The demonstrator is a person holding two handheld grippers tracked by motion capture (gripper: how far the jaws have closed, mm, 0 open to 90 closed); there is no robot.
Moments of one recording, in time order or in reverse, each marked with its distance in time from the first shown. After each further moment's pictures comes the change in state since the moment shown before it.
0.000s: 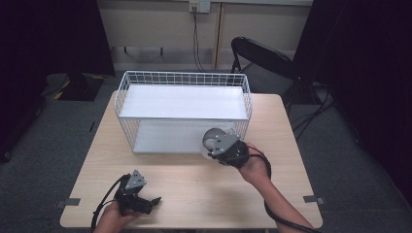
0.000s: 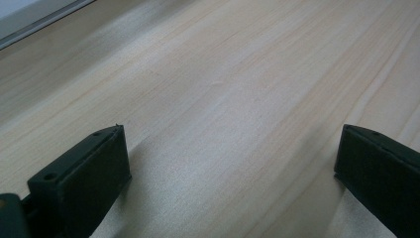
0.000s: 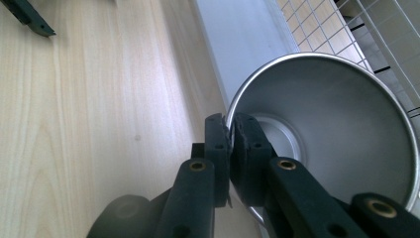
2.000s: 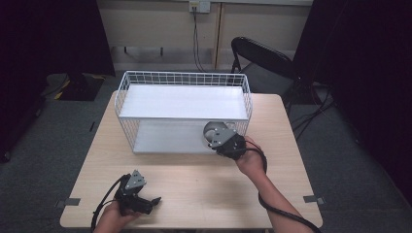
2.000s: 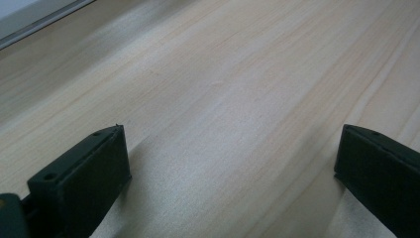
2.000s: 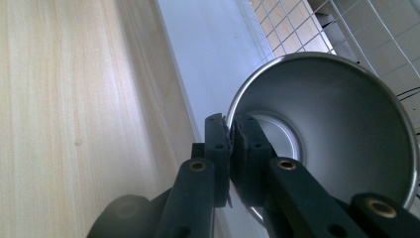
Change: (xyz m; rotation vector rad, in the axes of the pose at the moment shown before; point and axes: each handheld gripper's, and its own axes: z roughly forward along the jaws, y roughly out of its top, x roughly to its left) left arm 0.000 0.000 0.000 0.000 0.000 0.000; right arm -0.020 -0.007 0.023 0.013 -0.091 0.000
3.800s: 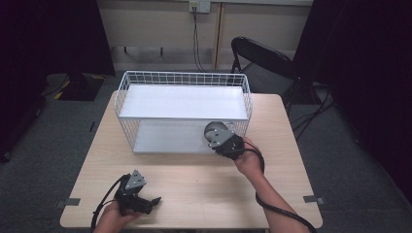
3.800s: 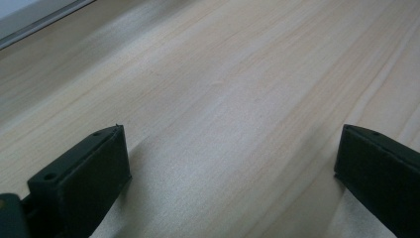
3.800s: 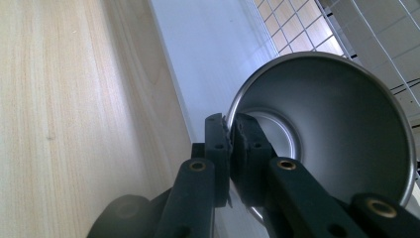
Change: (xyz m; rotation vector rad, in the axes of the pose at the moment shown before) left arm 0.000 0.000 0.000 0.000 0.000 0.000; right arm -0.001 -0.012 0.019 0.017 -0.018 0.008
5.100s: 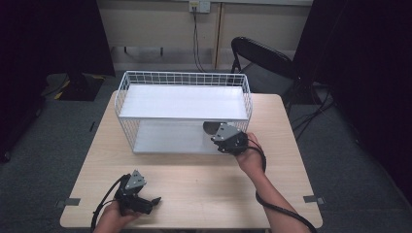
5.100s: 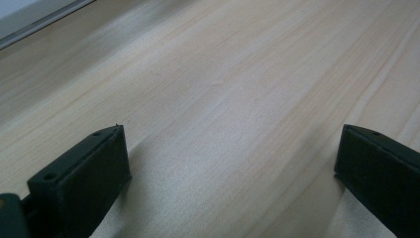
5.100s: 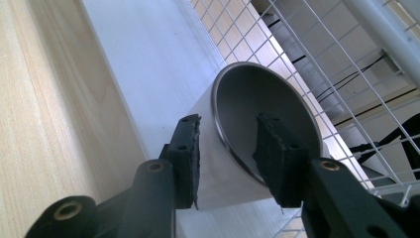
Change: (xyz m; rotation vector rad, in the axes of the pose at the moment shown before) left arm 0.000 0.000 0.000 0.000 0.000 0.001; right arm -0.009 -0.002 -0.008 -0.047 -0.172 0.071
